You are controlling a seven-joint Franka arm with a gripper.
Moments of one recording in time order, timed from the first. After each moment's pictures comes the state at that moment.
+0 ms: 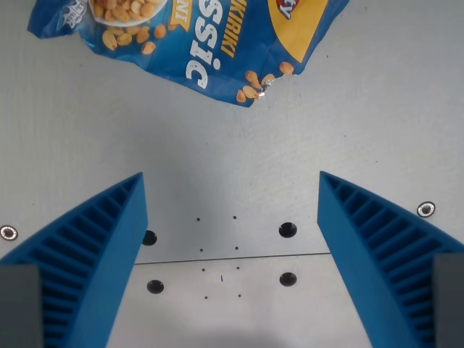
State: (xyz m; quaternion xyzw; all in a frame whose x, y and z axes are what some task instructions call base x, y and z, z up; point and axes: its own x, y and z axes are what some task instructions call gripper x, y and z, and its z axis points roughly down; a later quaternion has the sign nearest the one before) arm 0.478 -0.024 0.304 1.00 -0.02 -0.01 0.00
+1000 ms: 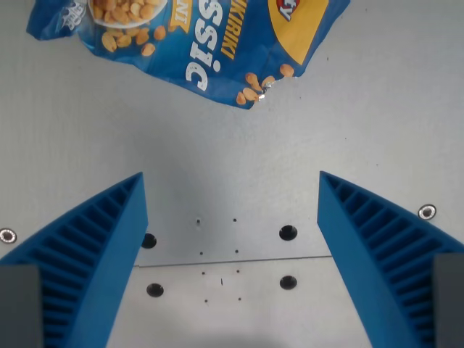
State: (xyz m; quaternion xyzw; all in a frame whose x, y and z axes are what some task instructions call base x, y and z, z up) arm 0.482 -0.024 0.299 1.00 -0.02 0.00 0.00
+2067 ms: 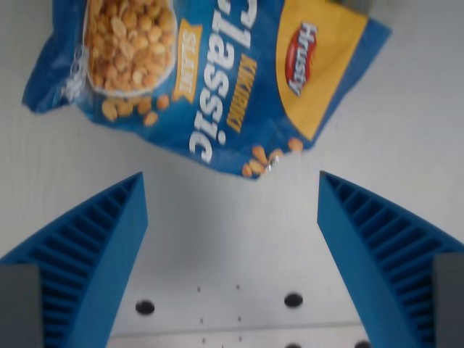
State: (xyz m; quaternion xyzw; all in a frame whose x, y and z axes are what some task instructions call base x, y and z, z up) arm 0.526 -0.021 0.258 1.00 -0.01 0.01 0.00
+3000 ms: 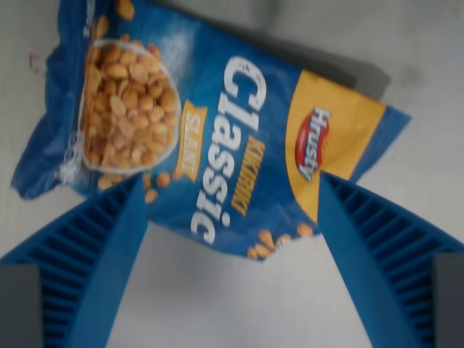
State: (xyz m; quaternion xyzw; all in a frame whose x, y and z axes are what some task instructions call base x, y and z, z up) arm 0.567 -0.019 0.217 1.00 0.00 0.01 0.01
